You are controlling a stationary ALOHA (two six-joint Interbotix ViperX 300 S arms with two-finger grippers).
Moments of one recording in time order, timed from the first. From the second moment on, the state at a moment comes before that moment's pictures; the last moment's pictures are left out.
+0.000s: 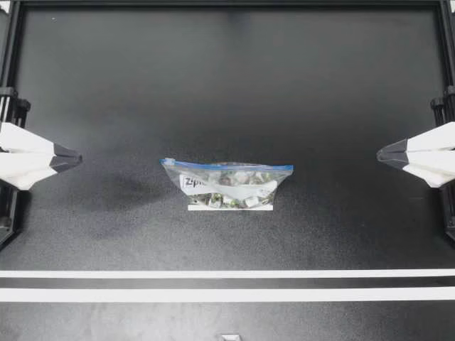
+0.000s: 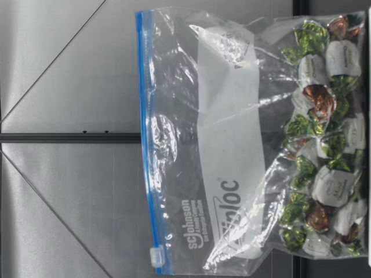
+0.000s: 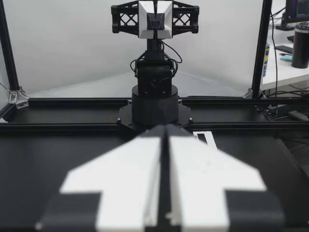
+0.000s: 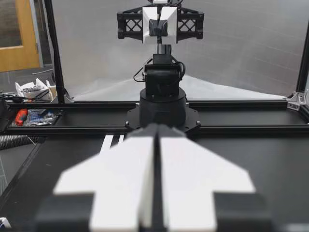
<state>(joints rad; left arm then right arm) 0.00 -0.96 1.17 0.00 -0.30 0.00 -0.01 -0.96 1.17 0.00 -0.29 0.00</state>
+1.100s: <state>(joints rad) 0.13 -0.29 1.24 -0.09 -0.58 -0.04 -0.09 -0.58 1.00 0.00 -0.39 -0.01</state>
